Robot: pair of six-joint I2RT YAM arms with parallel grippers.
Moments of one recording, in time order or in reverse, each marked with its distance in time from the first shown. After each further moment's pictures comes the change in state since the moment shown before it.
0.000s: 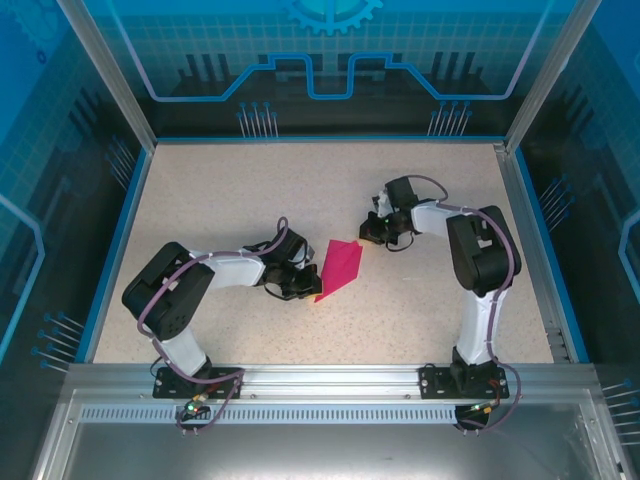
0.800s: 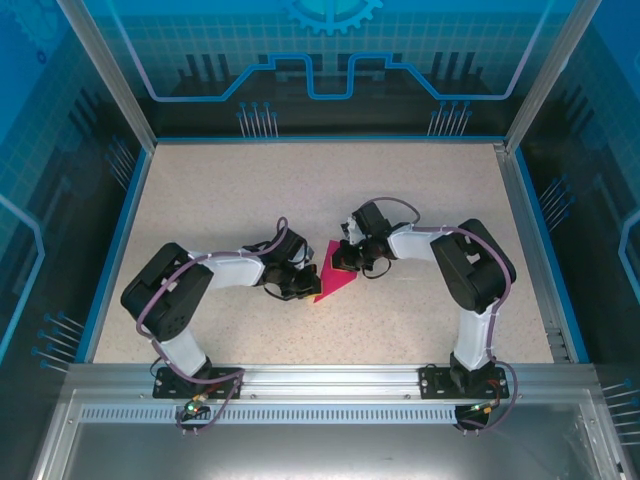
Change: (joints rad) left arm 0.000 -0.013 0.002 -0.016 -0.005 0.001; right arm 0.245 -0.072 -0.165 0.117 -0.024 0.118
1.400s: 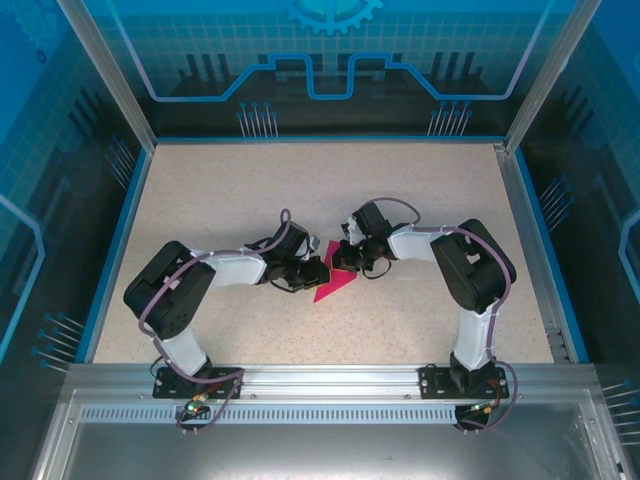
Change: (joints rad) left arm 0.000 0.033 0.025 0.149 0.002 -0.005; right arm 0.000 0.001 -0.007 0.008 0.003 0.000
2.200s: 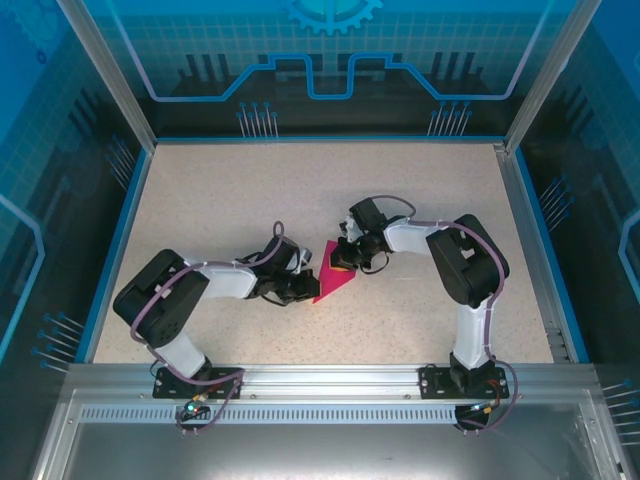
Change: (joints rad) left arm 0.000 -0.091 -0.178 0.067 0.006 0.043; right arm -0.008 0.059 0.097 -0.128 -0.037 0.018
